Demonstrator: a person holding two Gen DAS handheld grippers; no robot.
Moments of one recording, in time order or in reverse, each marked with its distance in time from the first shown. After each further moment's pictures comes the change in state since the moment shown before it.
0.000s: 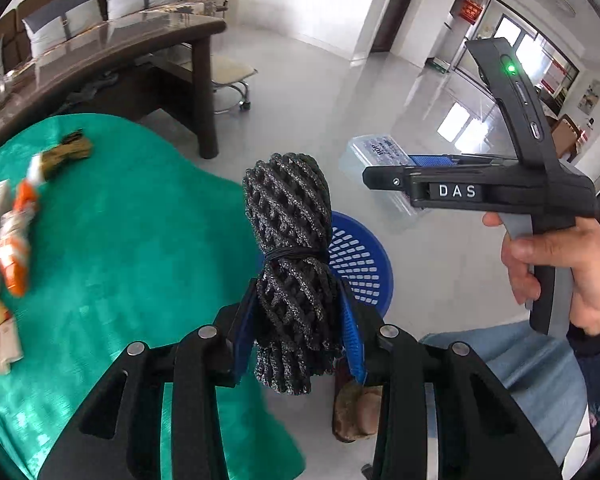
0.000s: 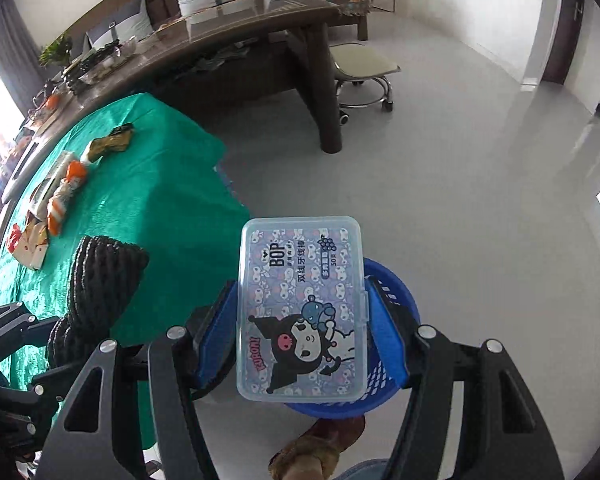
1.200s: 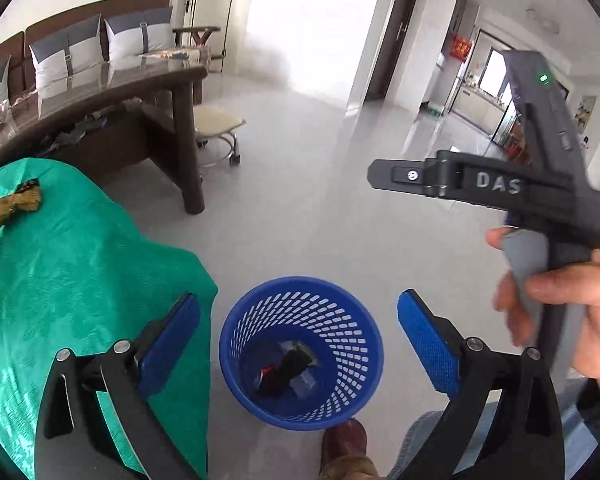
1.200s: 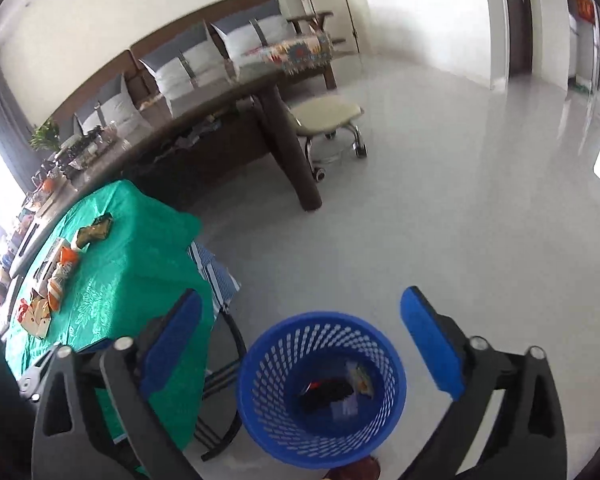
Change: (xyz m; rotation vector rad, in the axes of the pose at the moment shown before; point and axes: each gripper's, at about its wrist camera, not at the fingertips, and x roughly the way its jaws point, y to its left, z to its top) left arm 0.032 -0.027 0.008 0.004 -0.249 0.013; right arm -0.034 -0.047 0.005 0.094 -0.305 0.033
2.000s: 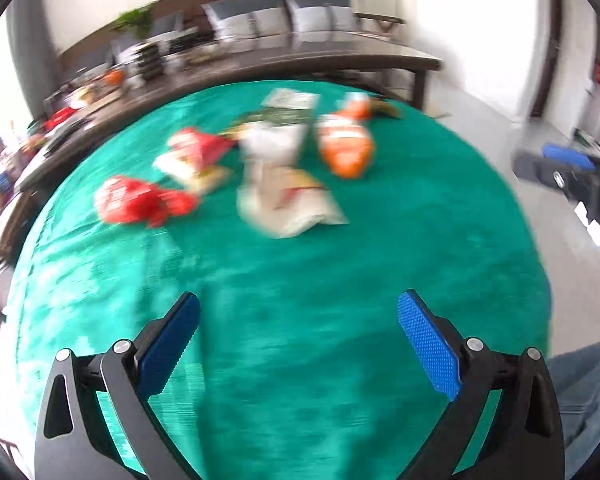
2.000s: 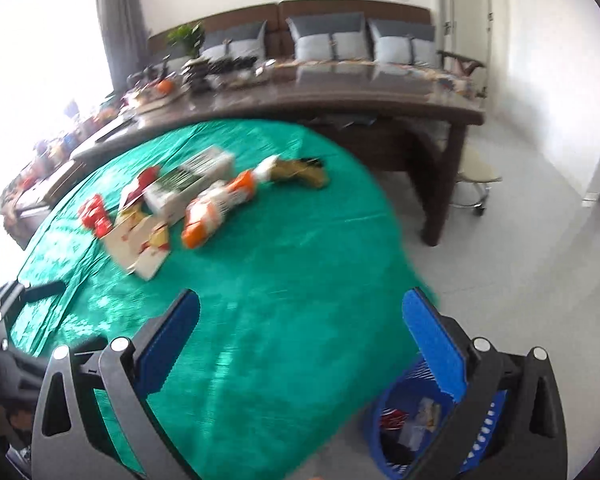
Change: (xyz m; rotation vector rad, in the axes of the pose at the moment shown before) left arm -0.175 0.202 -0.109 -0.263 0.074 0.589; right arm 0.034 0.282 -0.057 -0.425 0.086 0.223
